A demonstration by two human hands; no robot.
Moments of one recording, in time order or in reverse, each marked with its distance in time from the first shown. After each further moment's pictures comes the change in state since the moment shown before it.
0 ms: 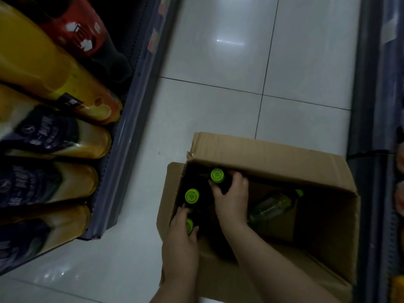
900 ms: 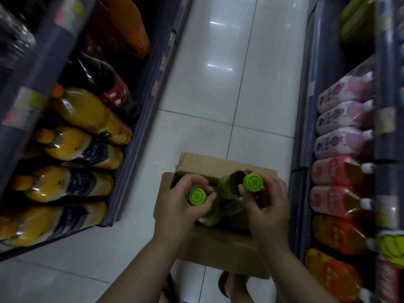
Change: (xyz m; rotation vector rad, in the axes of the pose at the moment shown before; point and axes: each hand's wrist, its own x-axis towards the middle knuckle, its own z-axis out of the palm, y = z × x) left_hand -0.093 0.174 -0.153 -0.398 -0.001 0.545; right_hand -0.096 -0.121 -0.242 0.207 0.124 -0.404
